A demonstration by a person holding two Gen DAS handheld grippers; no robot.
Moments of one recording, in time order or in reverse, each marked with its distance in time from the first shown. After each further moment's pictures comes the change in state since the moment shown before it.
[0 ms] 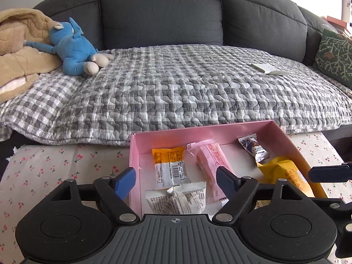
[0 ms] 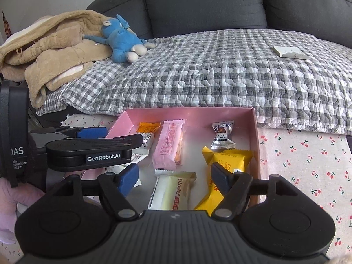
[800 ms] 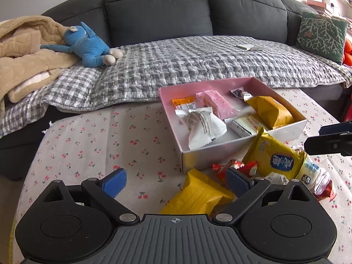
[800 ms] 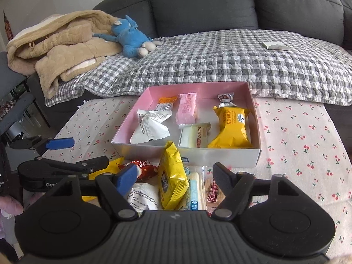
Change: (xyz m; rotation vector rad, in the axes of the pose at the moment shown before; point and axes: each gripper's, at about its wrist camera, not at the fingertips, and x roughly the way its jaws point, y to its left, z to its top) left arm -0.104 0.035 -0.096 0.108 0.011 0.001; right arm -0.059 0.038 -0.072 0.044 -0.034 -0.032
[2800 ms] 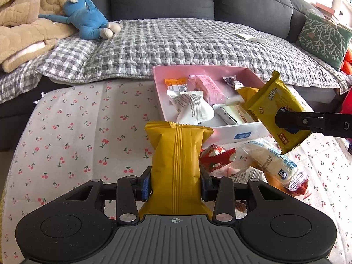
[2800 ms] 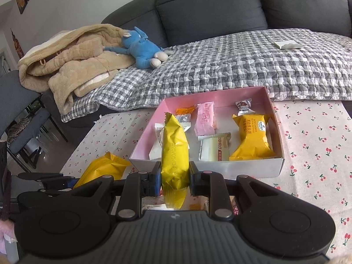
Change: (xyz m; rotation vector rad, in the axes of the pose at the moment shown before) left arm -0.010 0.002 0.007 -0.108 0.128 -0.075; right arm 0.005 0.001 0.016 0.055 -0.041 0.109
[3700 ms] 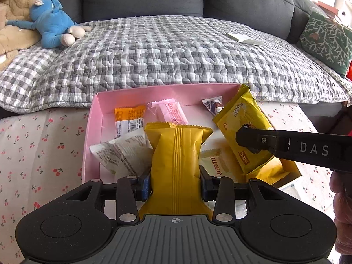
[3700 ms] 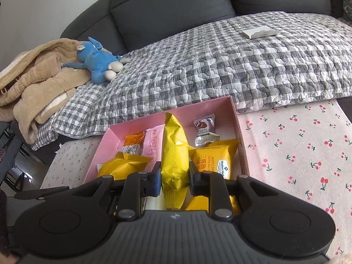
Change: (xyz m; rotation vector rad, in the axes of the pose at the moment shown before) left arm 0.113 -0.065 0.081 -0.003 0.015 -0.023; right arm 0.071 -0.069 0.046 0.128 0.015 -0.093
